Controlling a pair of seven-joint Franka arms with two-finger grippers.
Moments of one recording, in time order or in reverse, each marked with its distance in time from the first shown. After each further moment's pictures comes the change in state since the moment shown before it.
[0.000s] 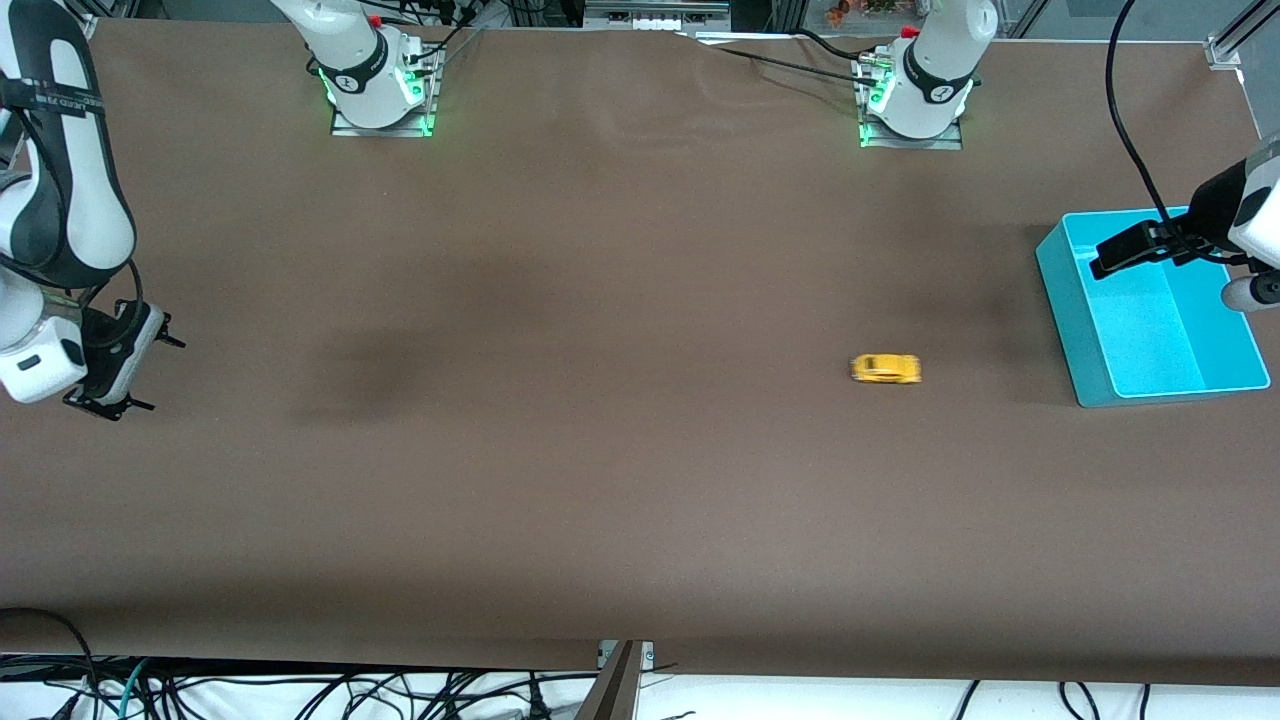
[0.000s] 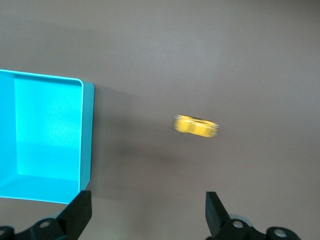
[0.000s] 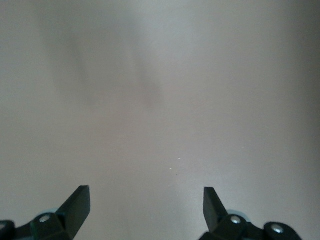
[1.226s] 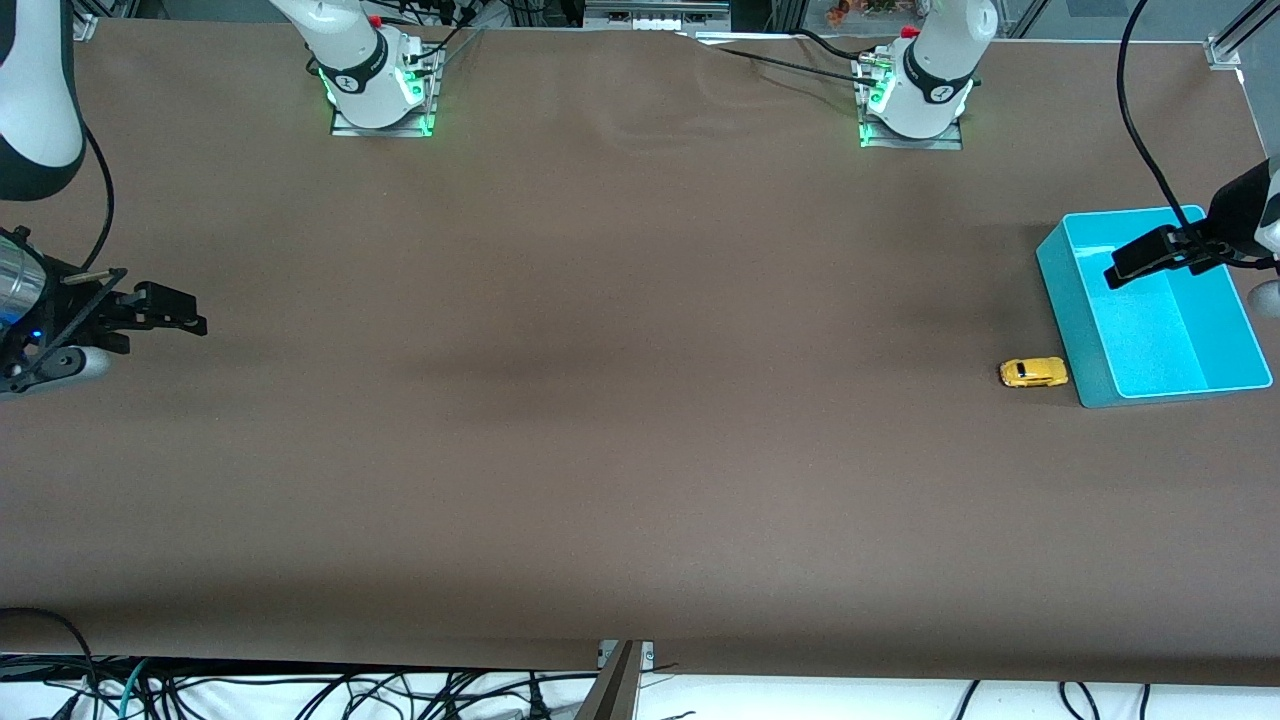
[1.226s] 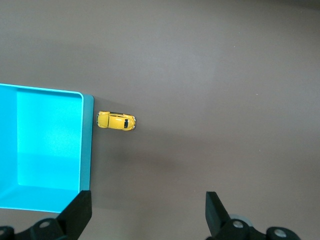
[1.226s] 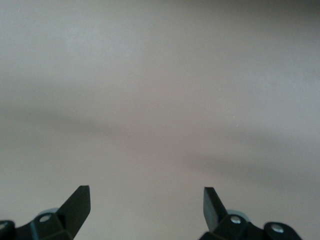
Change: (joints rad) left arm 0.000 0.027 0.001 0.067 0.000 0.004 0.000; right arm 0.089 -0.056 0.092 0.333 0.000 -0.481 1.310
